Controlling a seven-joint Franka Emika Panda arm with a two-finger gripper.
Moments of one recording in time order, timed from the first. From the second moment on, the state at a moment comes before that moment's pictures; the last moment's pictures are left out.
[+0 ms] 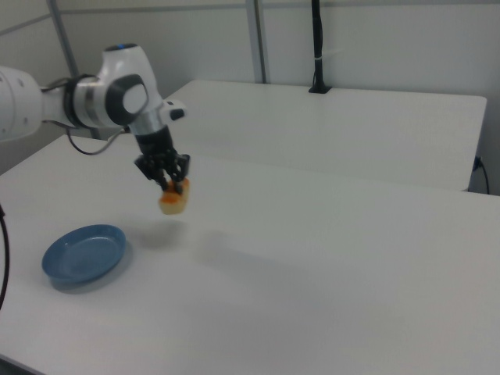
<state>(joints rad) 0.17 0.34 -0.04 -1.63 -0.09 2.02 -0.03</state>
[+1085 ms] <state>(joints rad) 0.36 0.26 0.10 -1.86 -0.06 1.92 0.27</state>
